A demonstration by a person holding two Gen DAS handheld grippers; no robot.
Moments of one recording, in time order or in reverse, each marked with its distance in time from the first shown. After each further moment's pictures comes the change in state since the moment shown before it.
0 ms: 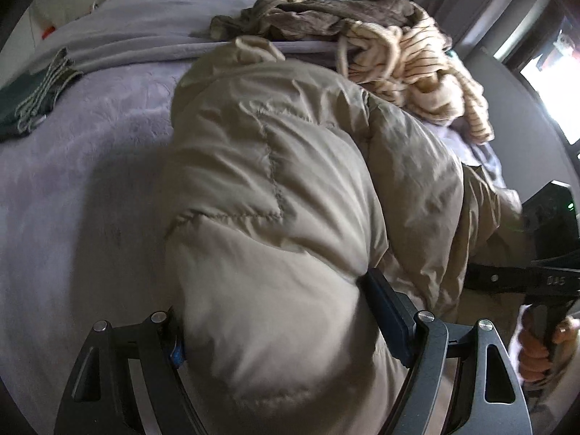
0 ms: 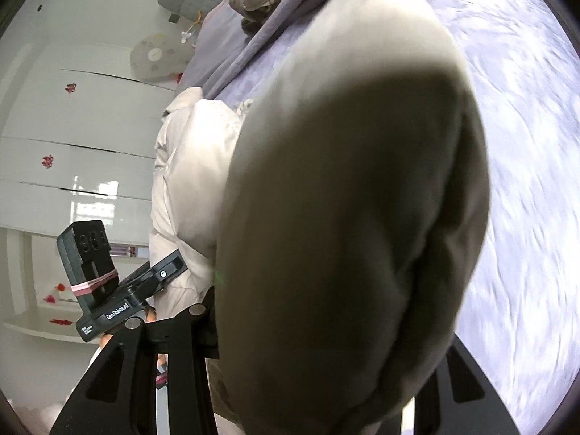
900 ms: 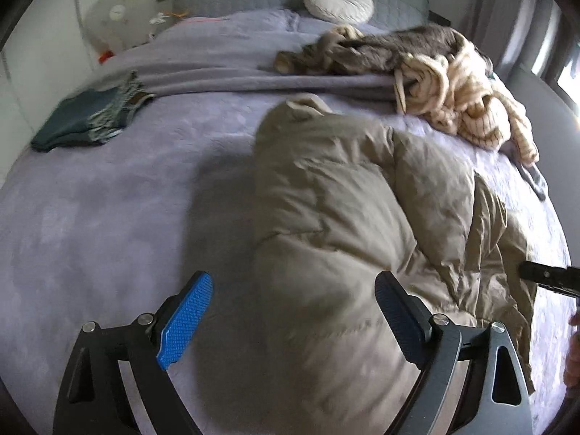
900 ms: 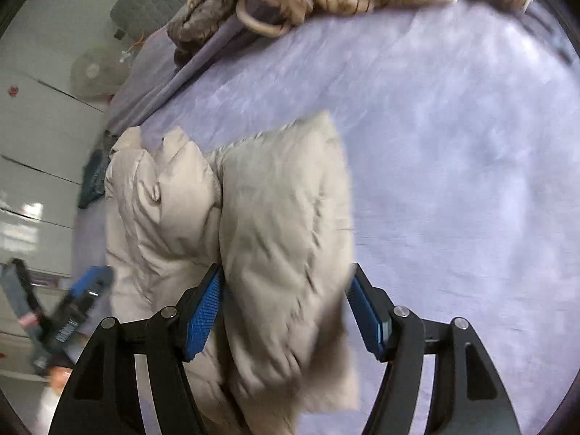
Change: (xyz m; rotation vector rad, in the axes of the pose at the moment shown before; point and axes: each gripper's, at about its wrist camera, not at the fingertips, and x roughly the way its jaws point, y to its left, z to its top) left arm -0.053 0.023 -0.034 -0.055 -0.158 0.241; right arm -0.081 0.026 -0.028 -0.048 -0.194 -0.409
